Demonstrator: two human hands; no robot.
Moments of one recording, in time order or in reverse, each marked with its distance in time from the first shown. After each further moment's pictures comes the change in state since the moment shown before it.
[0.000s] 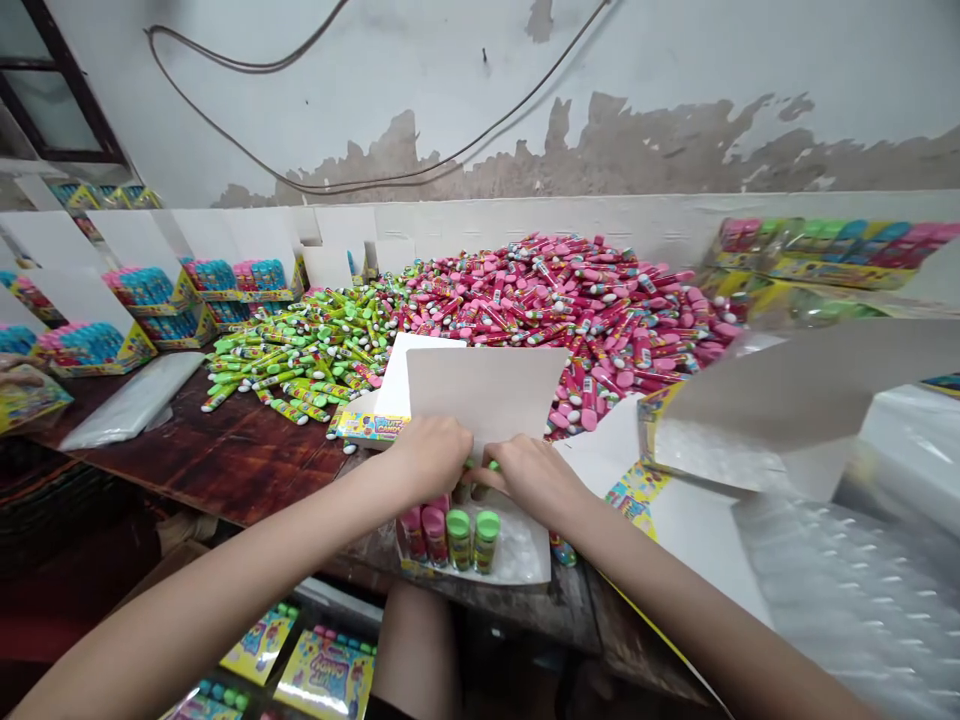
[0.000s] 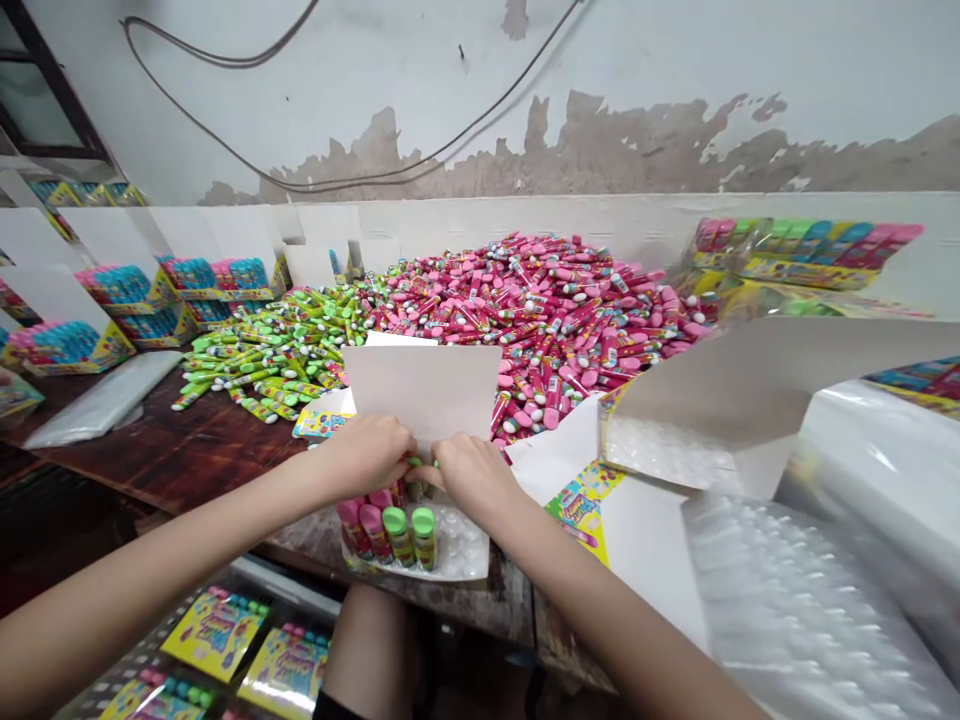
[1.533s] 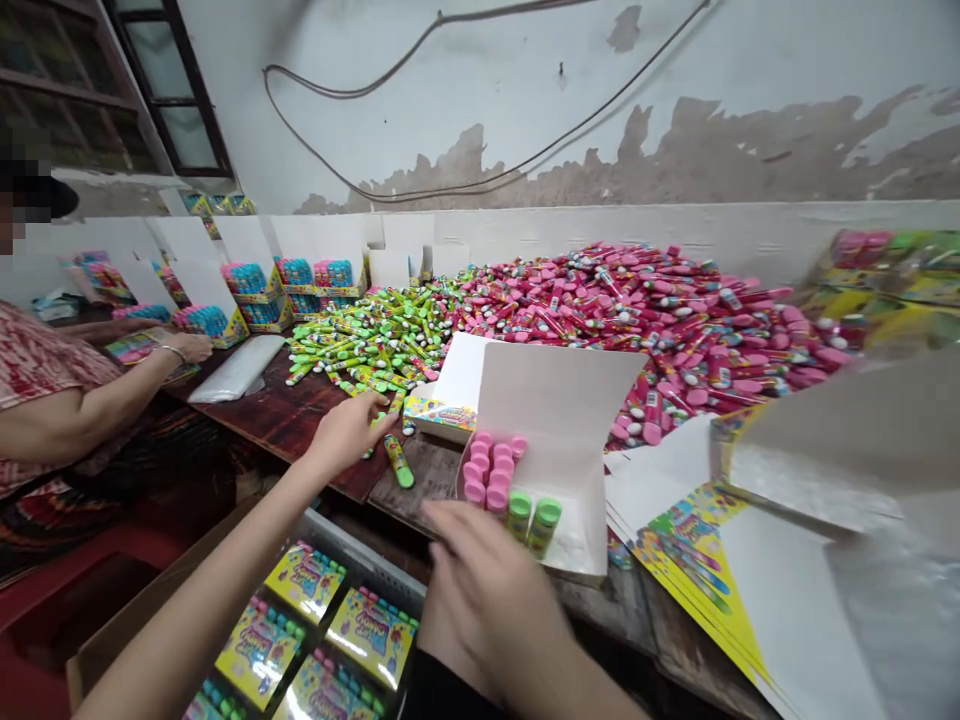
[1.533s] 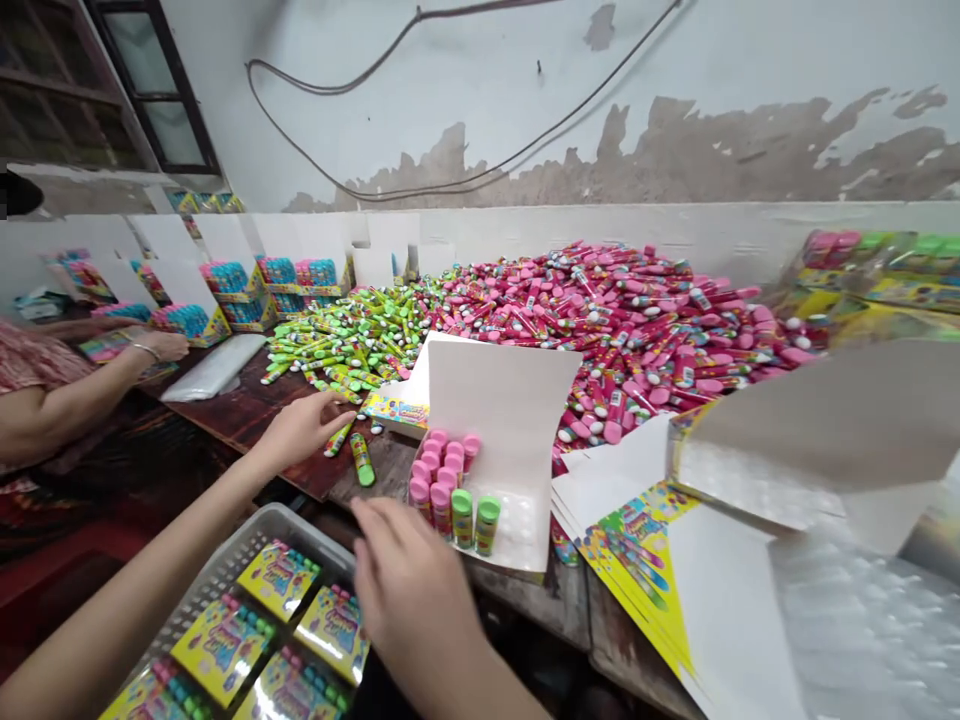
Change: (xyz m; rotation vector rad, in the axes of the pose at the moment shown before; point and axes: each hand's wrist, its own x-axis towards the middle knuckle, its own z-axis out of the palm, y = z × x) left_hand -0.106 -0.126 0.058 -0.307 0.336 -0.584; right_hand -0.060 -0.125 0.031 0.568 0.549 -0.380
